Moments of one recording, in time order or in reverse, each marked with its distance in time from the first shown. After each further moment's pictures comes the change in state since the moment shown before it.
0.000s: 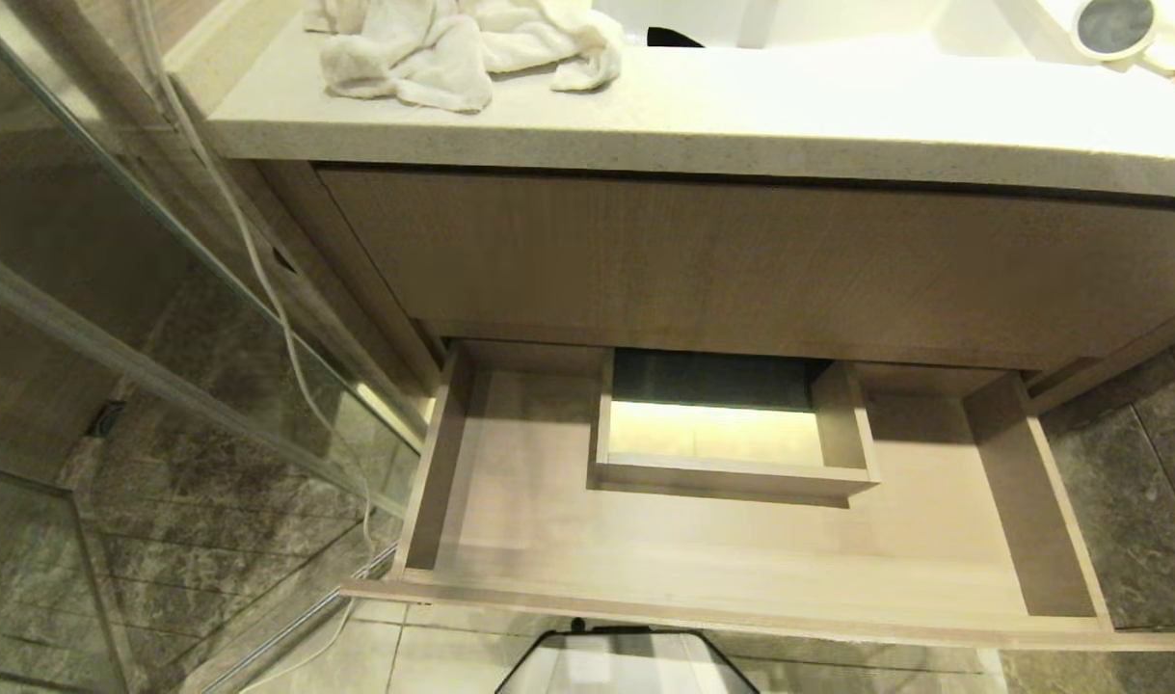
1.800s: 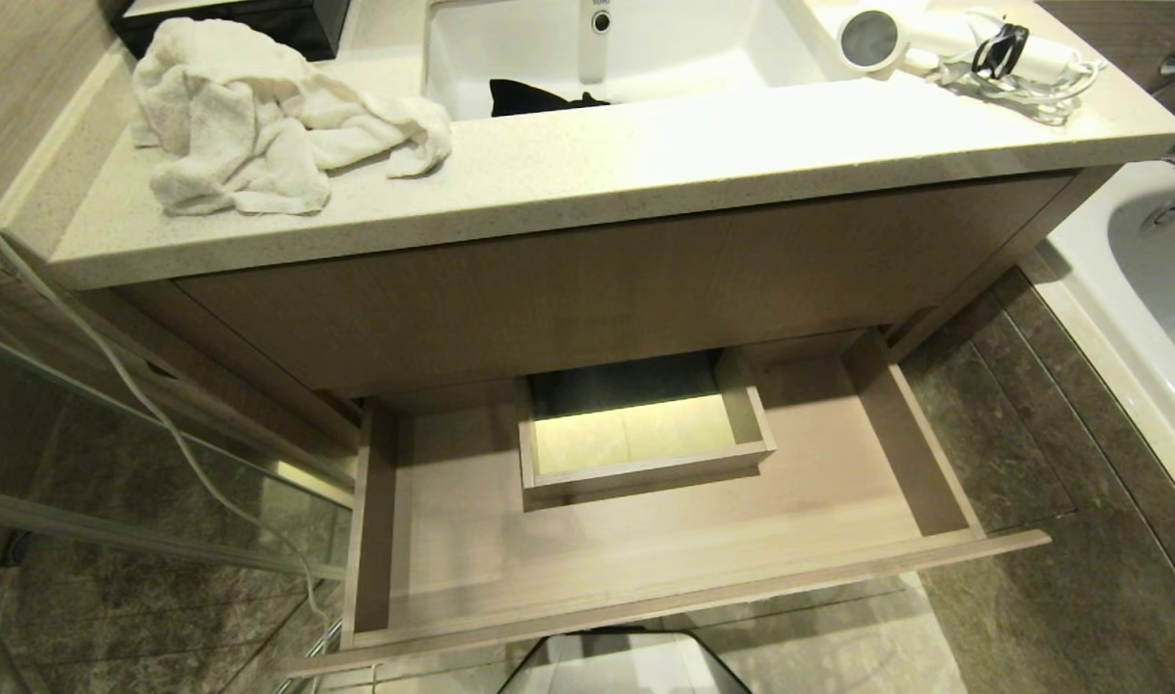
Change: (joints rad) left arm 0.000 0.000 0.000 0.000 0.000 0.000; right arm 0.000 0.000 -0.001 0.002 0.000 -0.006
